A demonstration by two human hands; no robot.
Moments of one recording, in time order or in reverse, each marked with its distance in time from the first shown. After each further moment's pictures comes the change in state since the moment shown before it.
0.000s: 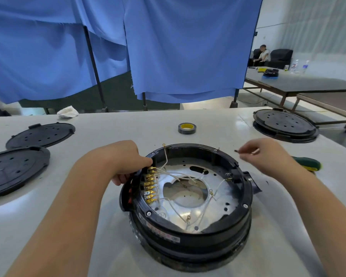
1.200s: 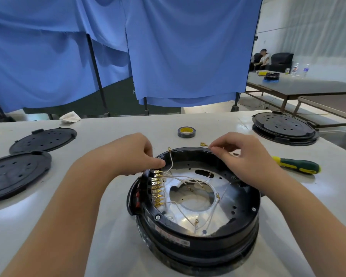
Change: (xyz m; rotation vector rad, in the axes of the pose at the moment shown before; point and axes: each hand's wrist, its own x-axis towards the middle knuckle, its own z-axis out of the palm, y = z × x) left_hand -0.022 0.019 -0.007 0.035 0.162 0.262; right_hand -0.035 -0.056 0.006 0.232 0.095 -0.413
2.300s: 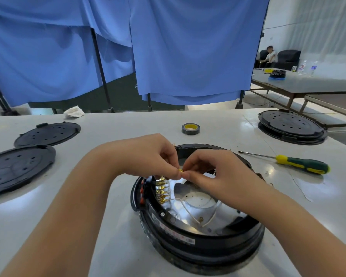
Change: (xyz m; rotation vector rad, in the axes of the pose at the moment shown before) left_hand -0.012 0.015 -0.001 -0.195 -0.244 0.198; right_hand -0.020 -0.036 0.034 0.145 -0.280 -0.116
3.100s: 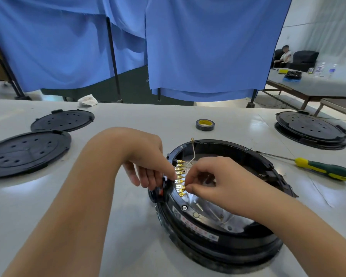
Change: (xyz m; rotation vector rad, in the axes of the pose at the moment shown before) left_hand -0.009 -0.022 -0.014 -0.006 -0.214 -0.399; right_hand 0.009 -0.009 0.026 -0.125 -0.211 0.066
